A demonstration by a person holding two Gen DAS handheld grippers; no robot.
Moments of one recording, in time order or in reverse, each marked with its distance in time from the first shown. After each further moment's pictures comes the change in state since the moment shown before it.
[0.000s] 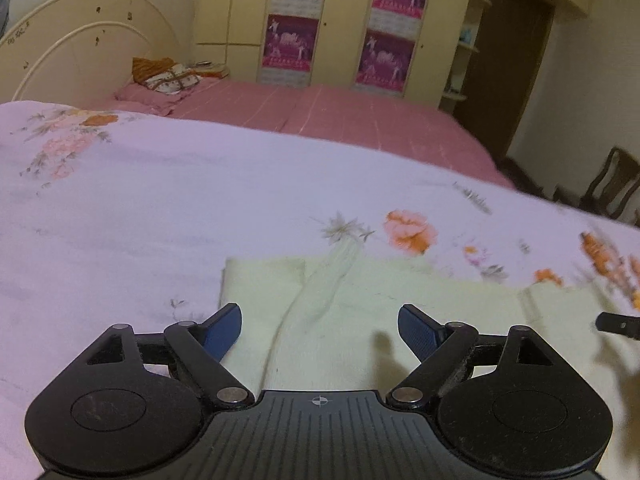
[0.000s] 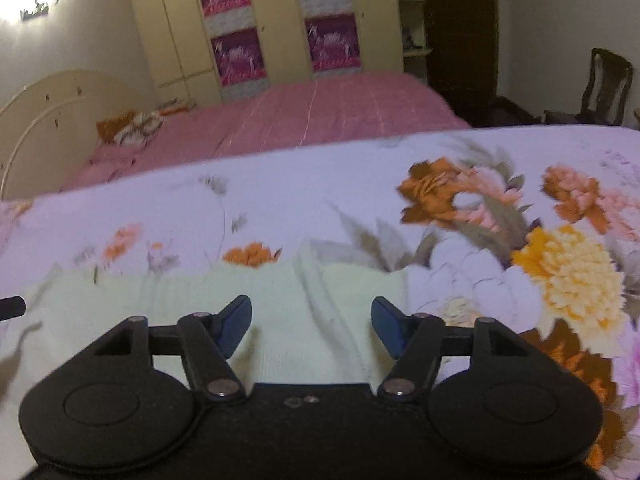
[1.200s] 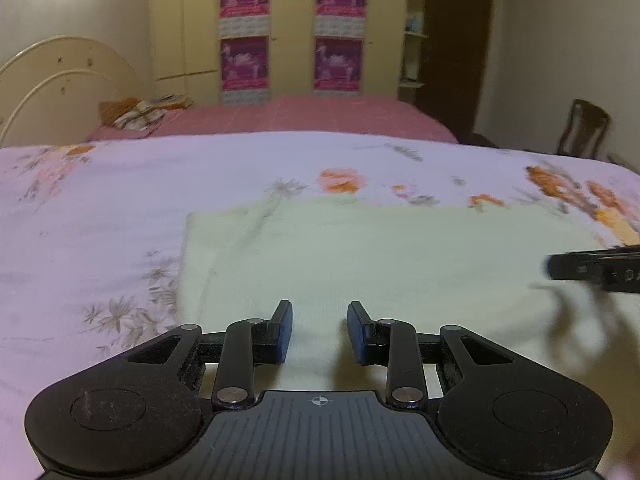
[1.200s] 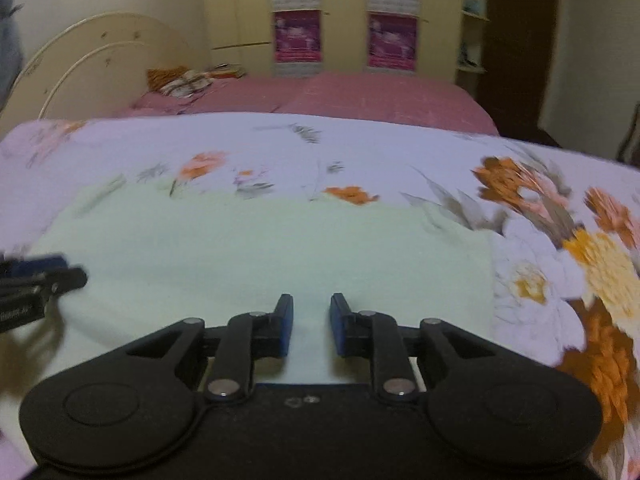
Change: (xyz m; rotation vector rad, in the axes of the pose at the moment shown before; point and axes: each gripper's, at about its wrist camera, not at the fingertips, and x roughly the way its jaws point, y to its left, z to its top) left arm -0.071 -0.040 -0.067 0.179 -0.066 -0.047; right arm -0.043 0.065 -0.046 -0.143 -0.018 0.089
